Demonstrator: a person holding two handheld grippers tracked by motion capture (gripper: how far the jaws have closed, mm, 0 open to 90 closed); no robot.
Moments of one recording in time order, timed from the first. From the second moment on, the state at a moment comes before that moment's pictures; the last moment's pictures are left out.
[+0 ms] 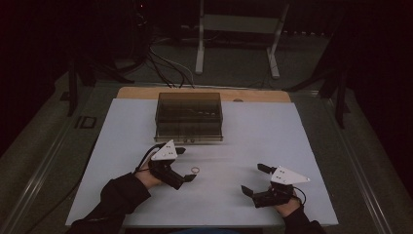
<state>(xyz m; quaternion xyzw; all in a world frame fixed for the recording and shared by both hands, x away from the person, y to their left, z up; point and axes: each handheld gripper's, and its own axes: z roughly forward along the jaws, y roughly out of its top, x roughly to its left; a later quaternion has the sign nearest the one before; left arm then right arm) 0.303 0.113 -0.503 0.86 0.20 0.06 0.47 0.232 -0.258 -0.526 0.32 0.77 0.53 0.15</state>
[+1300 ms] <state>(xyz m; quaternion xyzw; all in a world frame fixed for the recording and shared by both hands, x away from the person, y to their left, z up) 0.324 0.094 -0.541 0.89 0.23 0.06 0.39 0.231 -0.258 -0.526 0.32 0.78 0.52 0.14</state>
